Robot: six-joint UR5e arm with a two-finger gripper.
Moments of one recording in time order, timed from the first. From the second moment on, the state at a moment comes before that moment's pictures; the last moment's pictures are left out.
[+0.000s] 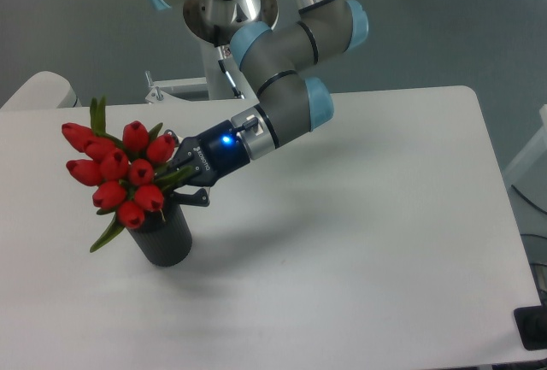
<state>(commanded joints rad) 2.50 -1.87 -2.01 -1.01 0.11 1.54</state>
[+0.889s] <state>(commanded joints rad) 2.51 -1.88 -2.02 -1.01 0.11 1.54</state>
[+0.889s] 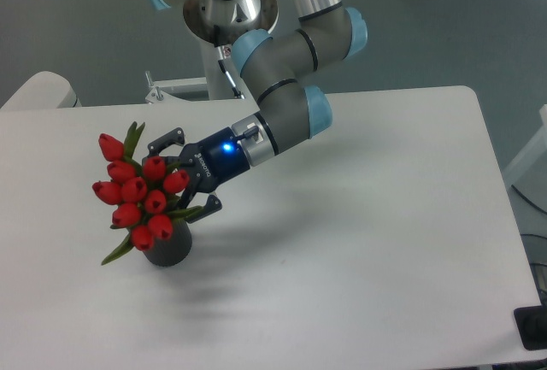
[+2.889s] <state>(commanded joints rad) 2.74 -2.02 -1.70 -1.01 0.55 1.53</state>
